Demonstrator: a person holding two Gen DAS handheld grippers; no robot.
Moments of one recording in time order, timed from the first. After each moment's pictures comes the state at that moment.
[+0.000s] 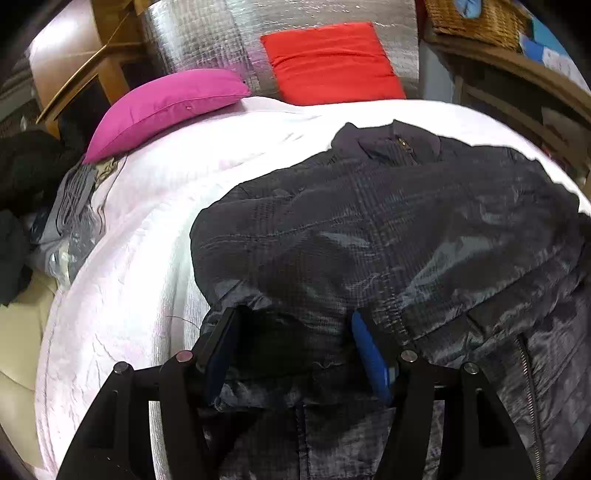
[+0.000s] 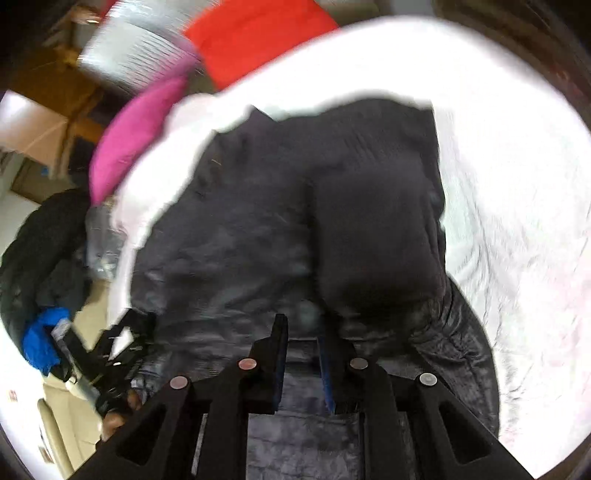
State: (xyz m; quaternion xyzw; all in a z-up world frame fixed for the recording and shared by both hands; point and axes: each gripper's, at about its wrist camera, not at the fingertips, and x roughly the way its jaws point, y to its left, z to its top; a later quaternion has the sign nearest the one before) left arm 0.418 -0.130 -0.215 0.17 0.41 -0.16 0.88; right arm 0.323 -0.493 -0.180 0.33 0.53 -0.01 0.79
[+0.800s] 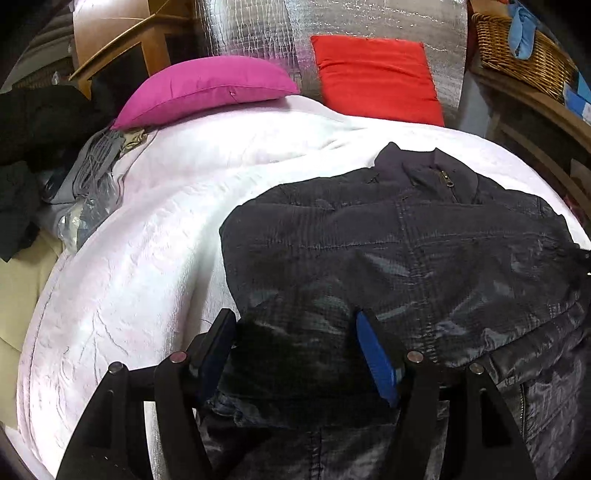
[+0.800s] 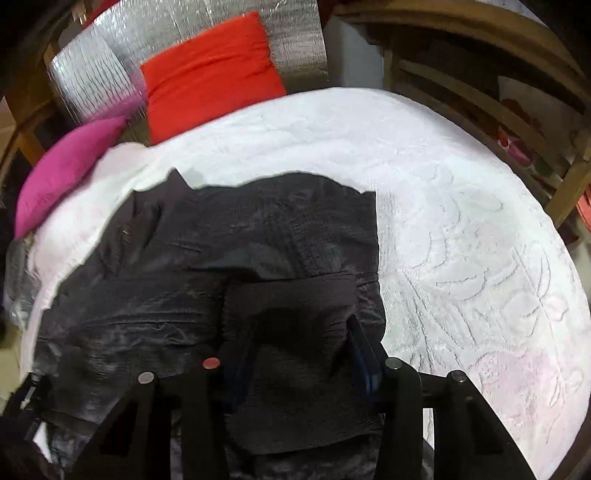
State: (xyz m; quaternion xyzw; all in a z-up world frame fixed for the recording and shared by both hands) left arm 0.435 -0.115 -0.210 0.10 0.41 -0.11 0.90; right arm 0.362 -0.506 -0.205 0.22 0.47 -0.19 0.84
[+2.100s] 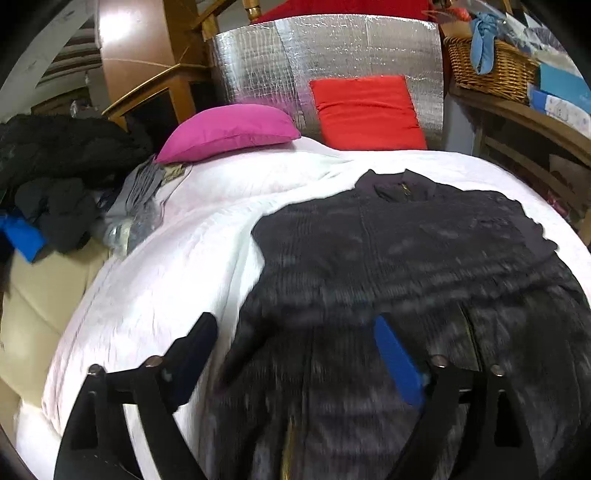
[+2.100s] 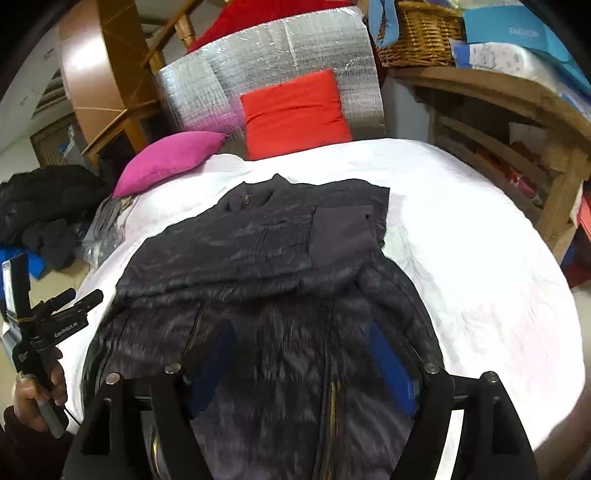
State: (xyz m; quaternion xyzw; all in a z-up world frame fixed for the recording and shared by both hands) left arm 0.291 -0.092 -0.163 0.11 0.34 -0.10 0.93; right arm 0.160 -0.411 -0.135 0.16 0.38 -0.08 0.91
